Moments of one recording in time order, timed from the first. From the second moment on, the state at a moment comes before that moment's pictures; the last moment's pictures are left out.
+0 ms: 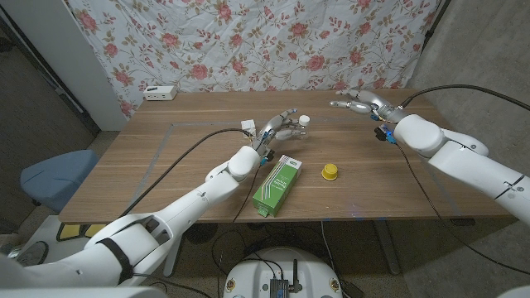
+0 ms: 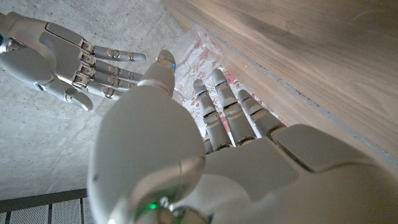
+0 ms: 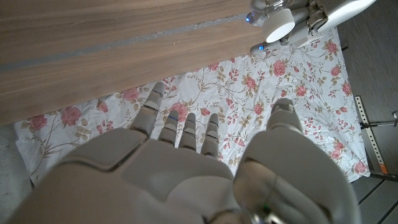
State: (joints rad) left arm 0.60 0.30 0.74 -1.12 -0.03 -0.39 0.15; left_hand 1.15 -0.01 0.31 -0.14 0.19 0.09 0.12 0.19 0.17 0.75 -0.14 0.20 0.18 0.74 -0.08 0.17 0.16 0.30 -0.04 0.19 0.17; right arm -0.89 -1.03 -0.37 -2.00 0.14 -0.25 -0.05; right_hand 0.47 0.06 0.16 -0.14 0.19 0.23 -0.06 0.20 0.19 0.10 0.04 0.19 0.20 0.06 0.12 0.19 0.19 0.33 0.21 0.19 0.17
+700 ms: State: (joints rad) left arm 0.52 0.22 0.78 -0.95 -0.04 -0.47 0.10; left_hand 1.14 0.00 0.32 -0.14 0.19 0.08 0.13 0.19 0.17 0.75 -0.14 0.20 0.18 0.74 -0.08 0.17 0.16 0.30 -0.04 0.19 0.17; right arm -0.74 -1.06 -0.47 -2.07 0.01 -0.41 0.12; right_hand 0.52 0.03 0.18 -0.16 0.25 0.22 -0.06 0.20 0.19 0.00 0.07 0.18 0.20 -0.05 0.17 0.18 0.19 0.16 0.21 0.17 0.17
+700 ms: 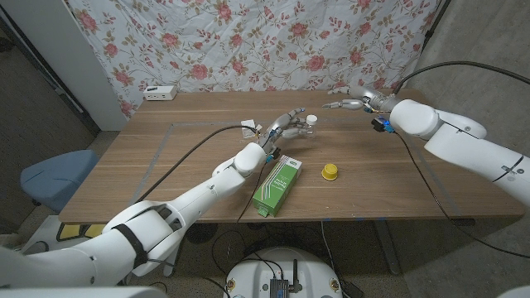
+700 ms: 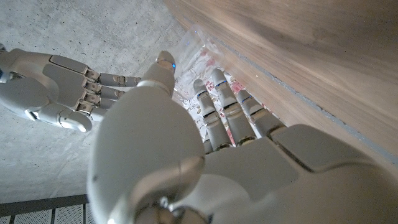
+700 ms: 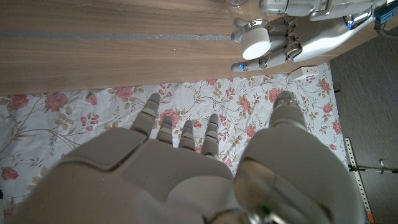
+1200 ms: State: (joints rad) left arm 0.46 0.17 0.80 -0.83 -0.05 -0.53 0.07; left_hand 1.14 0.00 0.32 -0.14 0.19 0.08 0.12 0.19 0.17 0.74 -0.13 0.20 0.18 0.74 -0.08 0.17 0.16 0.30 -0.04 0.19 0.17; right arm -0.64 -1.06 -0.55 -2.11 -0.08 -0.49 0.24; right_hand 0.57 0.03 0.21 -0.17 0.28 0.22 -0.06 0.20 0.20 -0.04 0.08 0.18 0.20 -0.08 0.19 0.18 0.19 0.13 0.21 0.17 0.17
